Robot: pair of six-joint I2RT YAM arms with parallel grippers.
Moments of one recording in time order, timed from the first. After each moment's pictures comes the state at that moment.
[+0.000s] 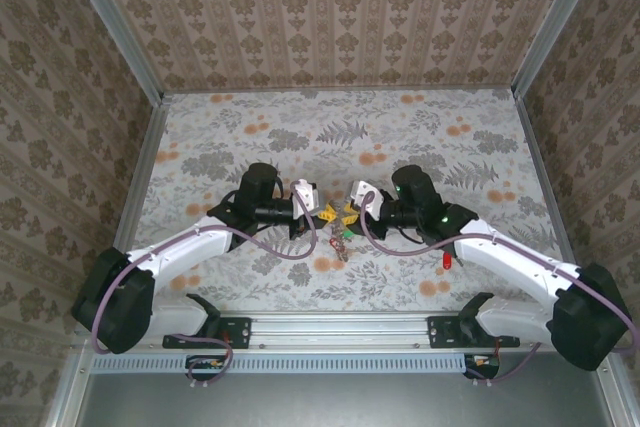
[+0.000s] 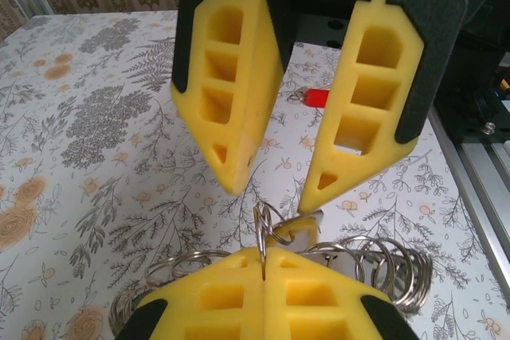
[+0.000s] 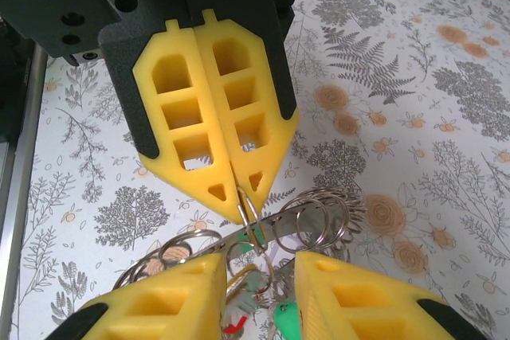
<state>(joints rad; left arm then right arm) -0.67 1.27 0.66 0.10 0.81 0.47 0.63 1.16 0.73 -0.14 -0.46 -0.40</state>
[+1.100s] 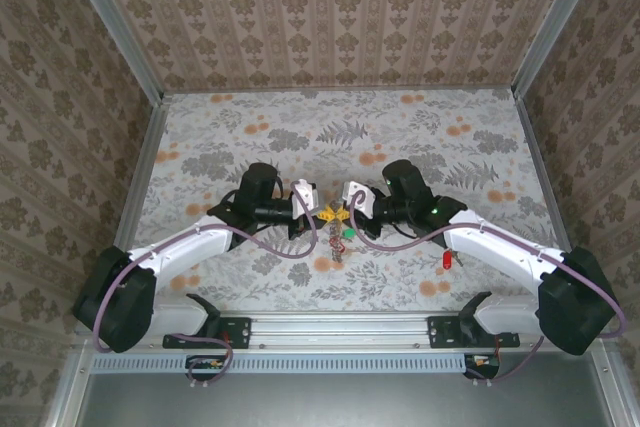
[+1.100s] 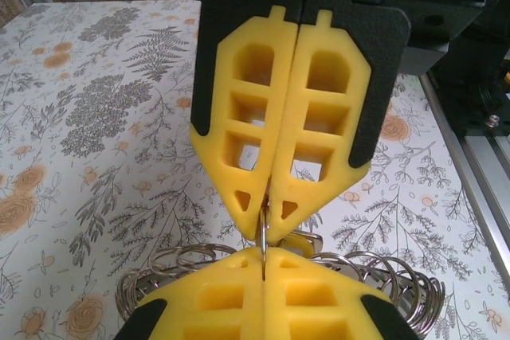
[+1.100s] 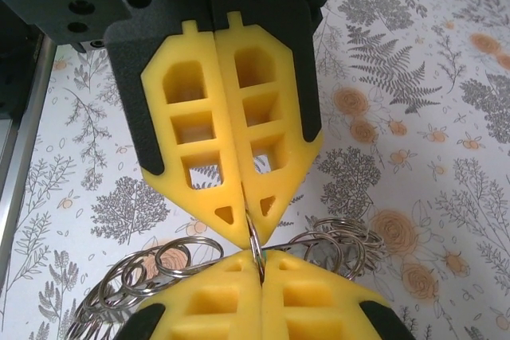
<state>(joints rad) -0.66 1.28 0.66 0.08 0.81 0.48 0.63 1.26 0.79 -0.17 -0.51 -0.50</state>
